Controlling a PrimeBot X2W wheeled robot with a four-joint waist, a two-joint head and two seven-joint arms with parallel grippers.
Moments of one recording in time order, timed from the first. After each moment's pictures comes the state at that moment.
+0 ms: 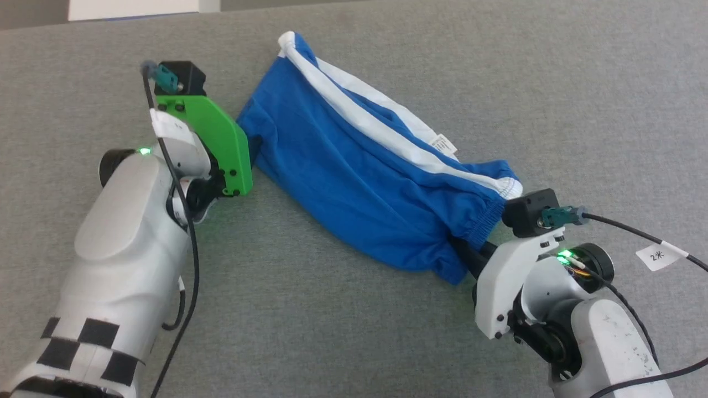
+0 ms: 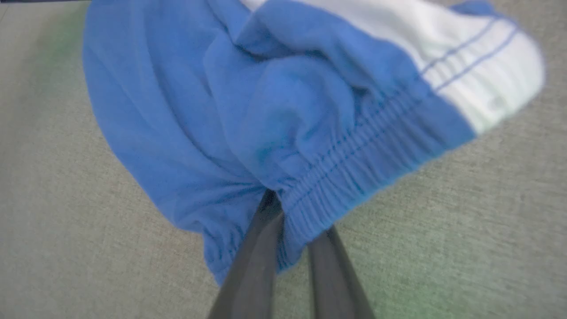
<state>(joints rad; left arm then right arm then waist) -0.83 0.28 -0.42 0.59 -0.64 0.03 0.58 -0.23 -0.05 0.19 0.02 0.28 0.13 0.61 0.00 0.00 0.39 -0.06</state>
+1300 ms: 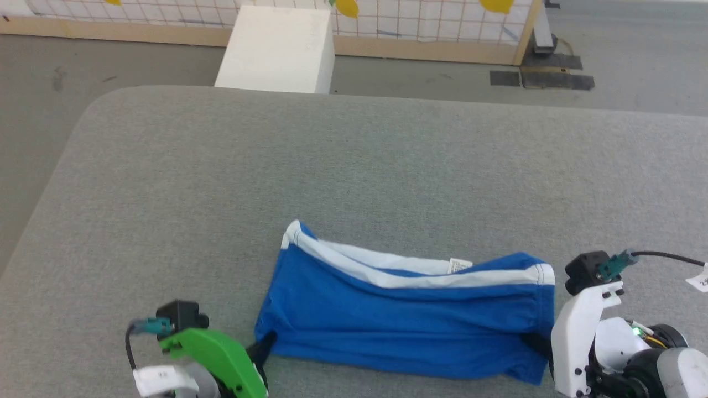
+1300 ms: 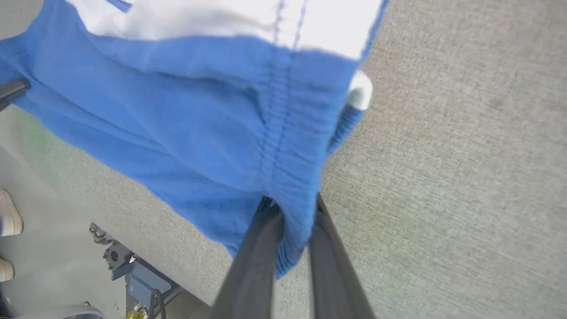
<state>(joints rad) -0.02 0.24 -0.26 0.10 -0.90 0.13 0.42 -0.05 -0.21 0.06 -0.04 0.47 0.13 0.99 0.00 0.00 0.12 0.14</state>
